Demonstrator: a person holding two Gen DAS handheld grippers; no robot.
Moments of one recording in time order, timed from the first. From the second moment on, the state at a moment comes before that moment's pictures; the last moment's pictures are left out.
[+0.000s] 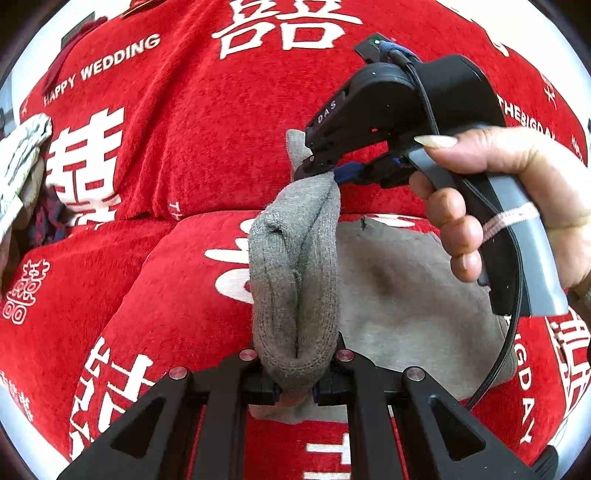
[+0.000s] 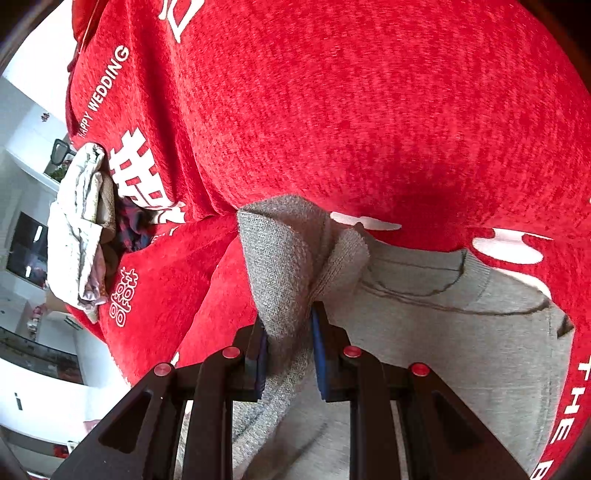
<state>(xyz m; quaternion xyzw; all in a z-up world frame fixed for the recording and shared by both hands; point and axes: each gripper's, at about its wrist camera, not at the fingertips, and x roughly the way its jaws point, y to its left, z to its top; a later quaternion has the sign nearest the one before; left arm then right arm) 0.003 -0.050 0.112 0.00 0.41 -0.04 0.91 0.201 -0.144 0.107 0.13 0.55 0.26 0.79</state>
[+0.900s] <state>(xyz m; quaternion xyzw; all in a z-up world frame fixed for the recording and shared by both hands) -0.006 -0.196 0.098 0.14 0.42 -0.08 0.89 0.188 -0.270 0.092 0.18 0.52 0.28 0.78</state>
